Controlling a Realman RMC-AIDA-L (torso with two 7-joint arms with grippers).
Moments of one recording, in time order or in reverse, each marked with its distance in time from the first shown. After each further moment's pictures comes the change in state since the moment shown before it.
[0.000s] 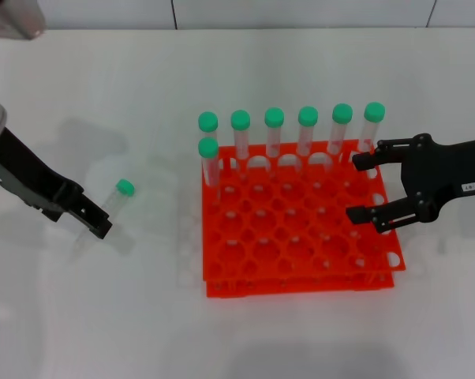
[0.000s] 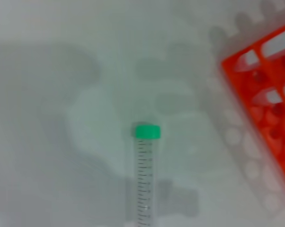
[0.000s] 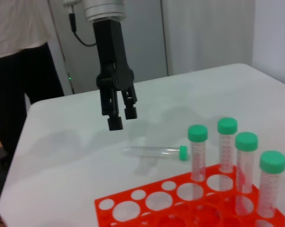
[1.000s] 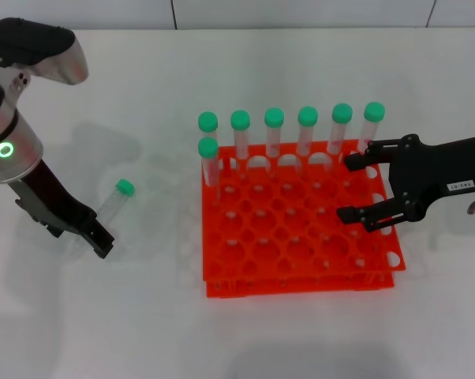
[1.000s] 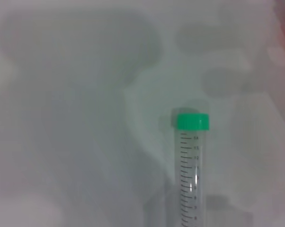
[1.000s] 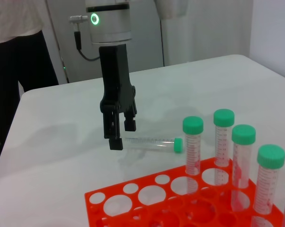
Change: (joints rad) left arm -0.048 -0.044 0.095 -0.211 0.137 -0.203 0.000; right arm 0.015 0.004 -0.050 0.014 -0.002 0.060 0.002
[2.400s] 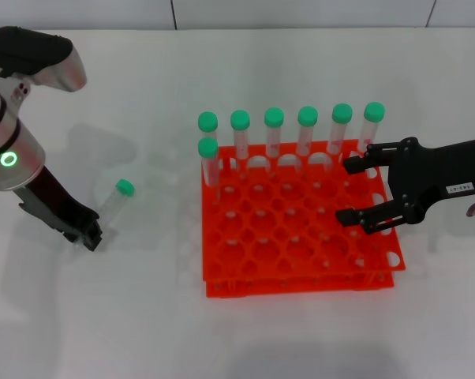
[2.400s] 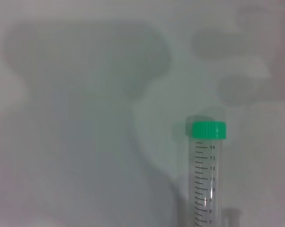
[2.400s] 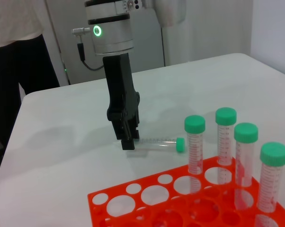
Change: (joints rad) left arm 0.032 -0.013 0.002 -0.006 0.000 -0.071 0.001; right arm 0.001 0.000 -0.002 0.012 0.003 -0.002 0.008
